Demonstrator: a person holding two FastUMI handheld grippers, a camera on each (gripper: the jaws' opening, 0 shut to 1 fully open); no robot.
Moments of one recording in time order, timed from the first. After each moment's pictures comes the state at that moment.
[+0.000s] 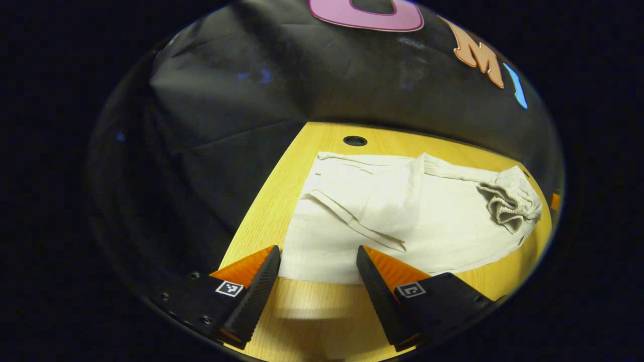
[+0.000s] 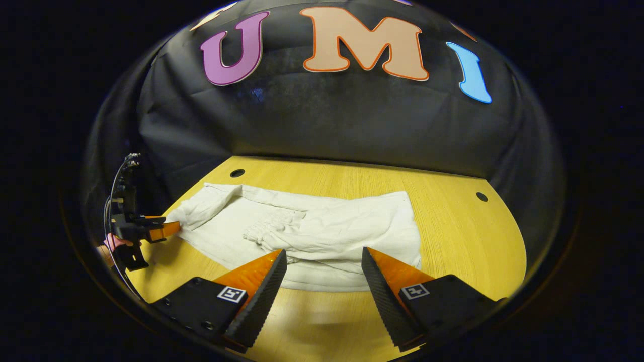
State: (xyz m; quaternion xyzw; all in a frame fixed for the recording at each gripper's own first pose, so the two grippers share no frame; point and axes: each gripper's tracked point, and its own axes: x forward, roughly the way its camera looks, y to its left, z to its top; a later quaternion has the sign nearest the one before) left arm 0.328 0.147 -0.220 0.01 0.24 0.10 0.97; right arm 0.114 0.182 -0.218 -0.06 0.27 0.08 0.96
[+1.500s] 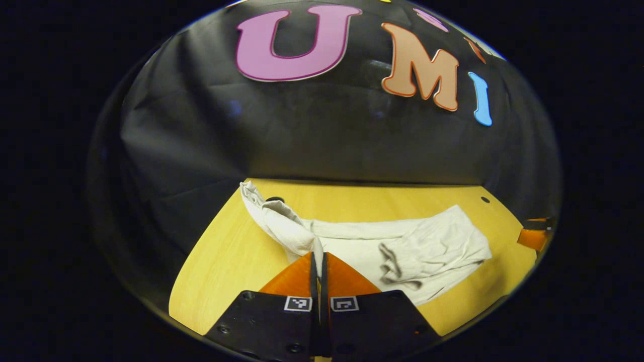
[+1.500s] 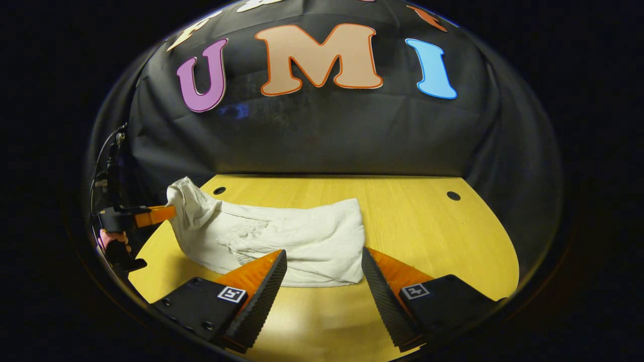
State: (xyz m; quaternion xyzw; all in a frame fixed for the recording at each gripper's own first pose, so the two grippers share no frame) left arm 0.369 0.018 -0.134 0.02 0.13 0.01 0.99; right arm 0.103 0.074 -0.177 -0.03 0.25 0.05 0.97
